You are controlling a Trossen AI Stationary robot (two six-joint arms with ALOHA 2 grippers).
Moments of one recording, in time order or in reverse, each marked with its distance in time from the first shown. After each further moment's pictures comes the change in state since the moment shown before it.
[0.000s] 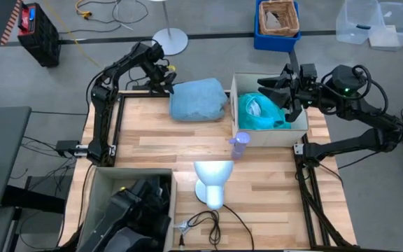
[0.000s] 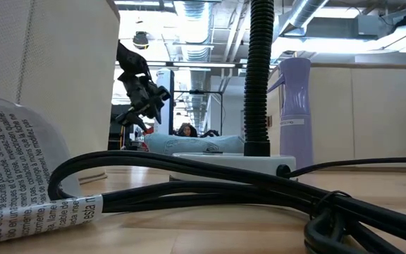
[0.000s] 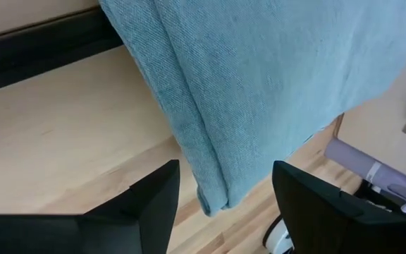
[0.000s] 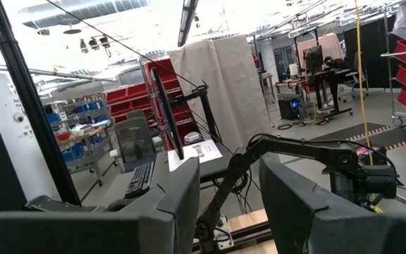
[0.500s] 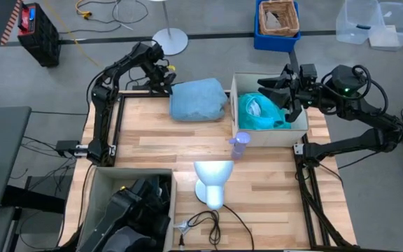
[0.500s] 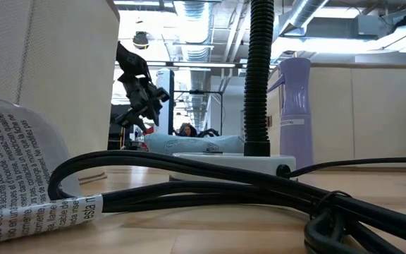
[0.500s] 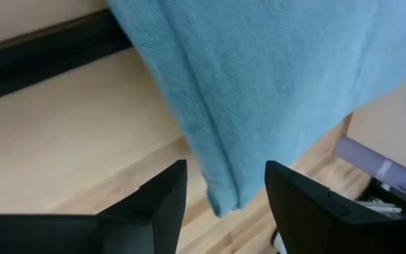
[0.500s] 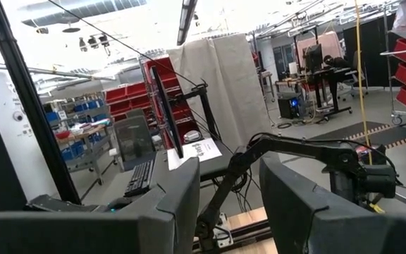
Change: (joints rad) left arm 0.005 0.010 0.007 -0.015 -0.015 0.031; right arm 0.000 -0.001 0.000 -0.007 0.000 0.000
